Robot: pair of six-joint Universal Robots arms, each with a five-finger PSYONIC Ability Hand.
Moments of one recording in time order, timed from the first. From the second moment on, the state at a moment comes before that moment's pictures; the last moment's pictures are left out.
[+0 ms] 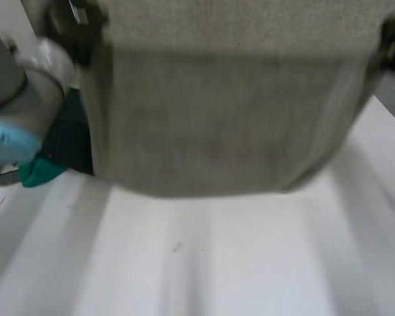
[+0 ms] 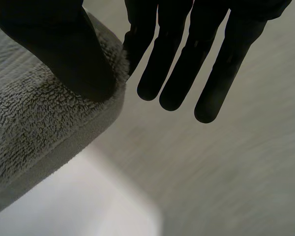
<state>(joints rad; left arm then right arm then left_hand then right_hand) 4.36 -1.98 -0.97 3.23 -1.53 3.96 1.64 -1.19 0.96 0.12 1.43 2.75 1.17 1.19 1.19 1.20 0.98 1.11 1.17 1.19 1.19 0.98</state>
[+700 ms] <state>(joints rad) 4.34 -2.11 -1.53 3.50 -1.49 3.74 1.60 -1.11 1.49 -0.17 1.35 2.67 1.17 1.19 1.19 1.20 0.98 1.11 1.17 1.19 1.19 1.00</state>
